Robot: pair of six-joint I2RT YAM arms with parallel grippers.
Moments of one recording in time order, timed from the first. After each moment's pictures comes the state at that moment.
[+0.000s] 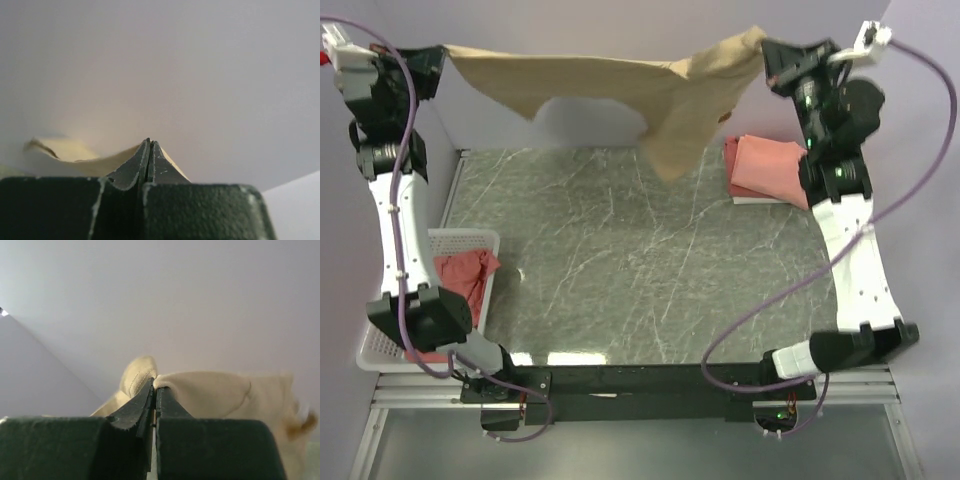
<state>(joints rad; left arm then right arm) 0.27 1.61 1.95 -0.11 0.24 -1.03 0.13 1.45 1.84 -0.01 -0.07 0.69</state>
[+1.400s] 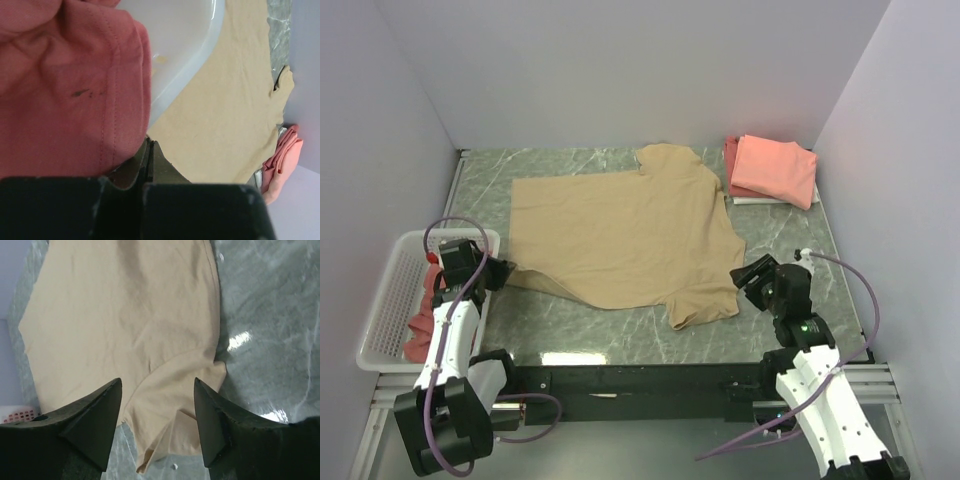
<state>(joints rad) 0.28 0.91 0.49 -0.31 0.18 -0.98 0.12 0.50 0.33 -0.39 -0.01 0.88</state>
